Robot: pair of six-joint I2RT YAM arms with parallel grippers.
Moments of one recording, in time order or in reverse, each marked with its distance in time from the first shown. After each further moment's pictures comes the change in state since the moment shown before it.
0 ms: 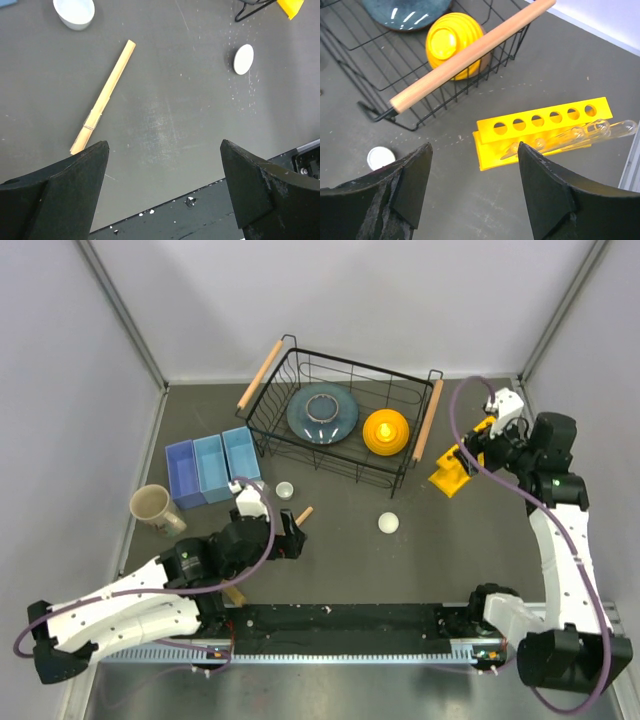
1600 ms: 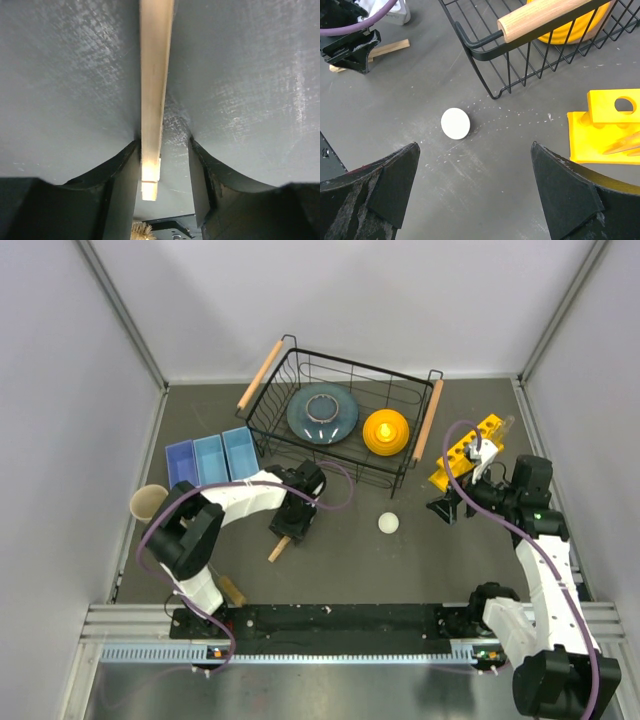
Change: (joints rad) left arm 0.383 1.043 0.410 -0.183 0.401 0.580; right arm 0.002 -0.206 -0.359 0.010 -0.332 0.008
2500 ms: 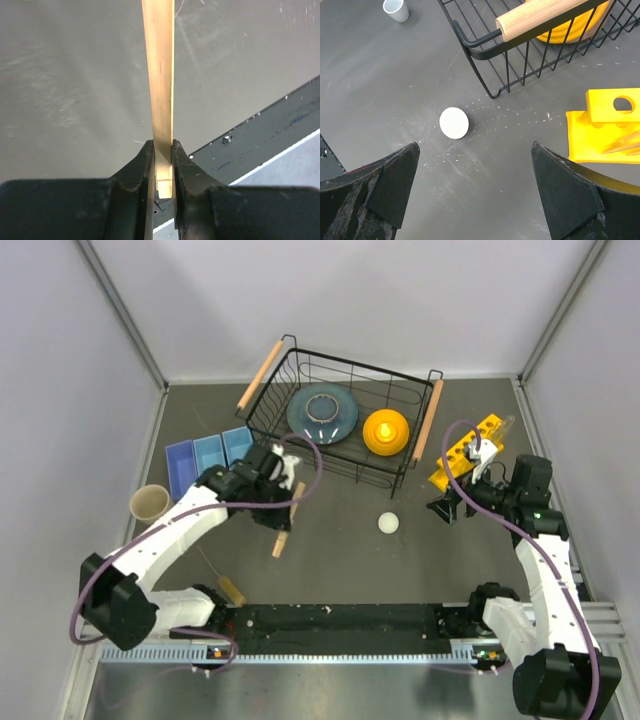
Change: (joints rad) left arm 0.078 -0.454 -0.028 -0.099 0.285 0.010; right arm 0.000 0.008 0.000 0.000 0.005 -0.004
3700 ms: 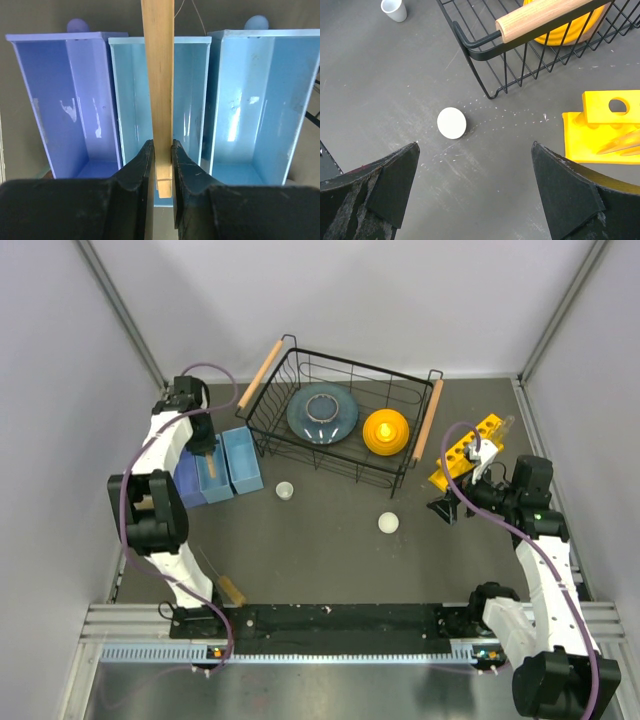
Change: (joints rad) left arm 0.686 0.519 0.512 0.091 -0.364 0.033; right arm 0.000 -0.012 0.000 -0.001 0.005 -0.015
